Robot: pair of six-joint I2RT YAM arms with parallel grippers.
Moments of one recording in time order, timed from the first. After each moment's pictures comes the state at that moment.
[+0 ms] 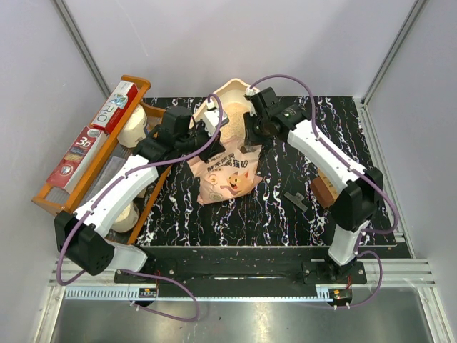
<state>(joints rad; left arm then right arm) -0.53 1.36 1.30 -0.45 0.47 0.22 0.59 1.81 1.82 -0.87 0.01 0.31</state>
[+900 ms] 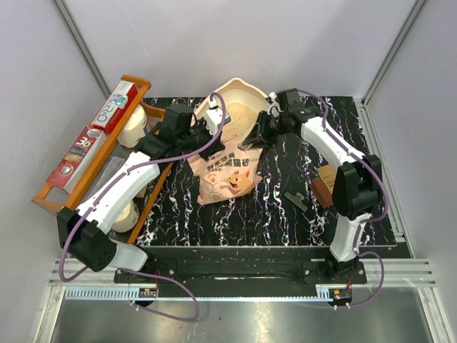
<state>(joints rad) -0.53 1.39 1.34 -0.48 0.45 0.26 0.38 1.91 1.72 -0.68 -0.57 0.61</state>
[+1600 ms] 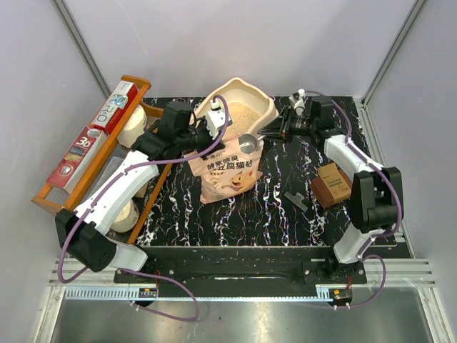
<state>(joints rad) -0.53 1.39 1.37 -0.51 0.49 0.38 0.17 1.74 1.26 0.04 -0.97 0.94</state>
